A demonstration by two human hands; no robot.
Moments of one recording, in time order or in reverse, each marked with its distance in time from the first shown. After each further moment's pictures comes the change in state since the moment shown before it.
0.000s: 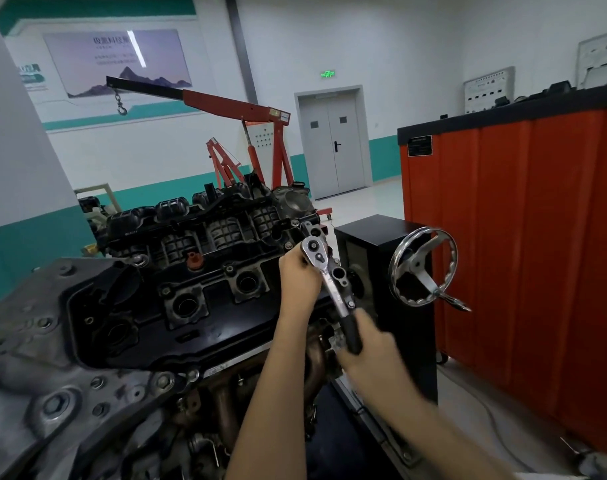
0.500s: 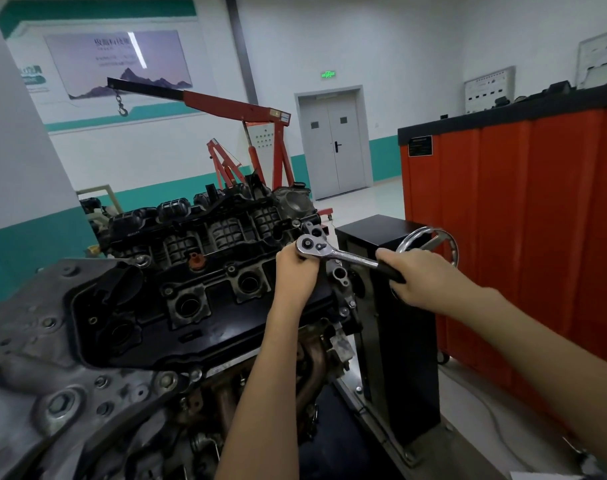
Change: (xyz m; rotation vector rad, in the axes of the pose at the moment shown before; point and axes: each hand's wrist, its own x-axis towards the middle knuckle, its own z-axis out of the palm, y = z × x) left_hand 0.005 0.007 -0.010 0.096 -0.081 -0.036; right_hand 0.080 -0.013 -0.105 -0.869 -0.115 -0.338
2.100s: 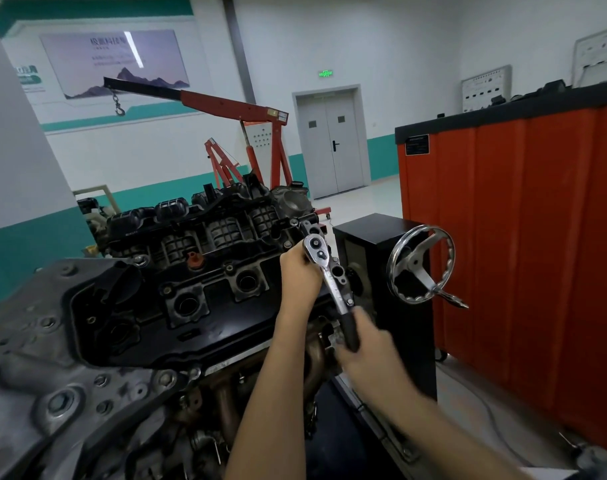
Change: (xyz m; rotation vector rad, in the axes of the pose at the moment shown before) left_hand -0.004 0.000 0.011 0.035 0.064 0.037; right_hand -0.057 -0.101 0.068 0.916 0.087 0.362
